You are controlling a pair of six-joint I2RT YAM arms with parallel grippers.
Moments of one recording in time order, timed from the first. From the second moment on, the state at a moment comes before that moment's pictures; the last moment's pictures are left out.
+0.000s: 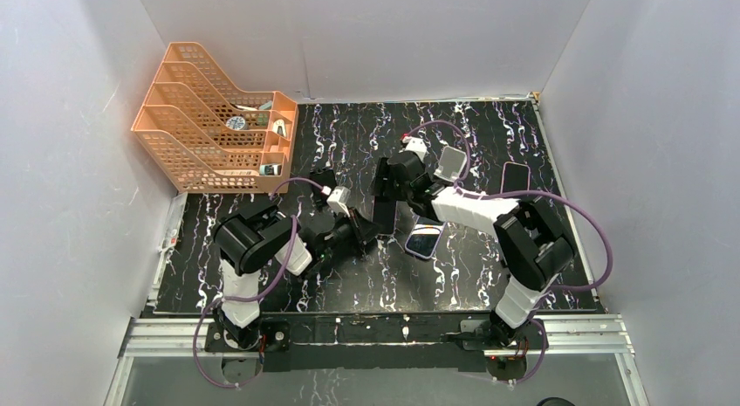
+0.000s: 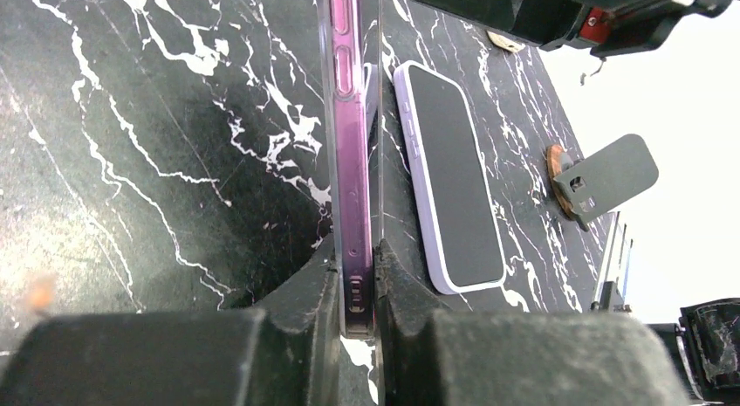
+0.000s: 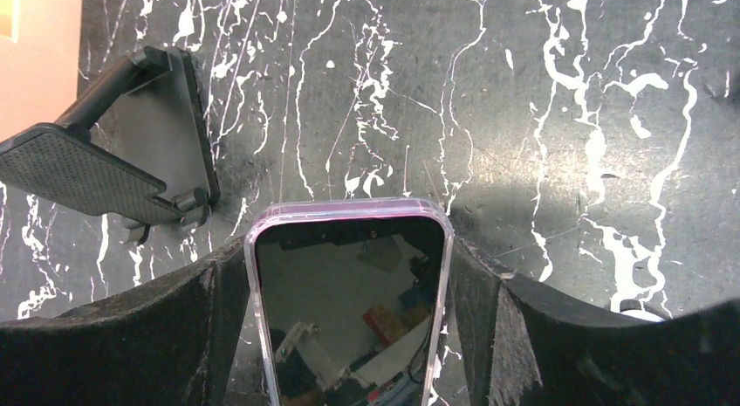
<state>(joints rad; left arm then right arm) -0.75 1.93 0.44 1.26 0.14 -0.74 0.72 1.71 1.04 0.01 0.25 0.66</state>
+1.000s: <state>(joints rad) -0.70 1.44 0.44 0.55 0.17 -0.27 0.46 1.76 0.83 0.59 -0.60 0.47</state>
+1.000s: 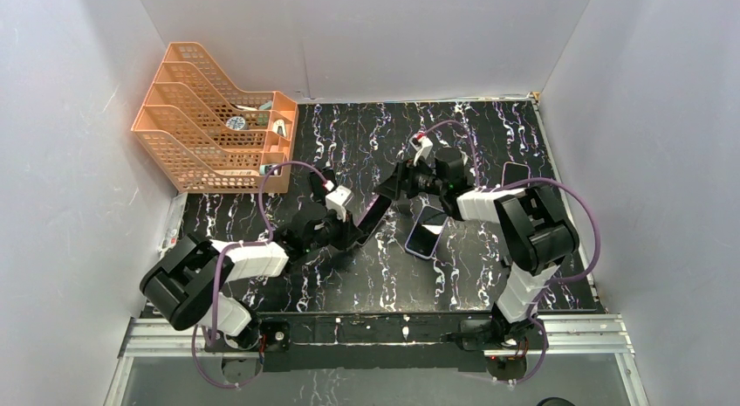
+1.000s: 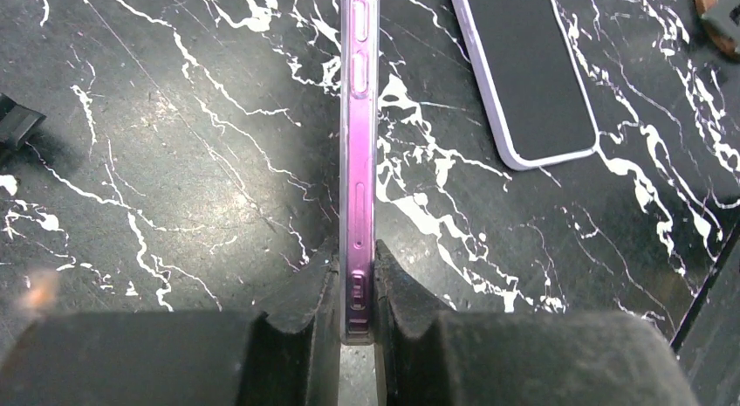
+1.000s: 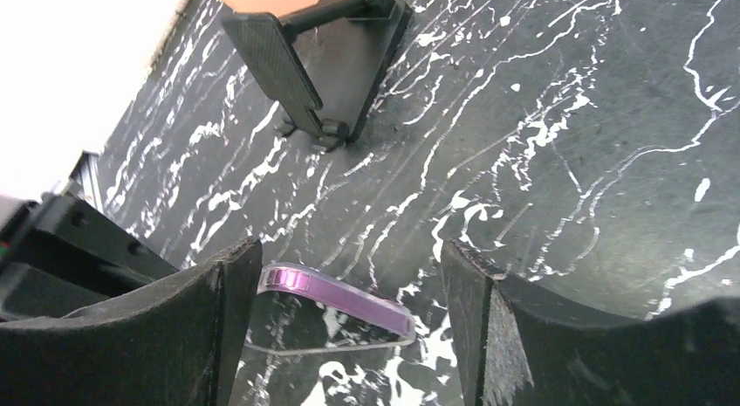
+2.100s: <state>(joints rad) -0.61 1.42 0.30 0.85 0.41 -0.38 0.33 2.10 0.78 1.41 -1.21 0.60</state>
